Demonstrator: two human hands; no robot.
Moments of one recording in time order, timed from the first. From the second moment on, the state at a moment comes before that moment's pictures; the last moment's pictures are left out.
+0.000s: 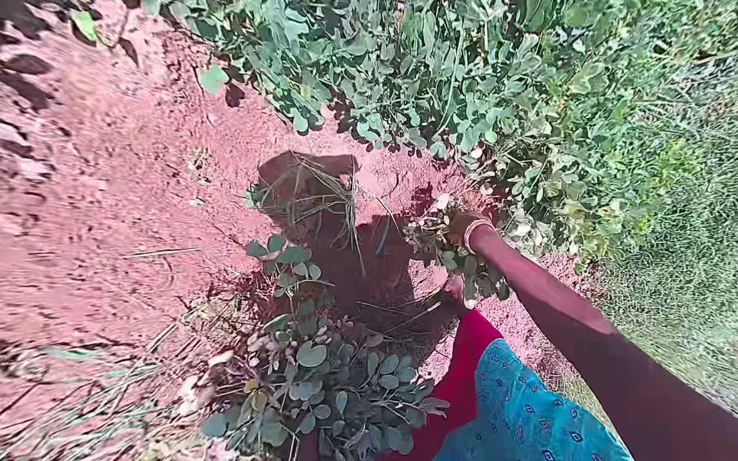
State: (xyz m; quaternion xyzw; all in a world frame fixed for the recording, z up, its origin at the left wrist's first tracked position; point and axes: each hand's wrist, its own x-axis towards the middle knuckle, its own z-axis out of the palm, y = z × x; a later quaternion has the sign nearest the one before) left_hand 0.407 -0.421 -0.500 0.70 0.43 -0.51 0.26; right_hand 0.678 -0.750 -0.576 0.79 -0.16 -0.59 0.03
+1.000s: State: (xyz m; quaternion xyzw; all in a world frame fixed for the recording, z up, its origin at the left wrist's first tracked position) left_hand 0.465 -0.402 -0.471 0.70 0.51 -0.31 0.38; right_hand 0.929 -0.489 -0.629 0.93 0.09 -0.35 0.02
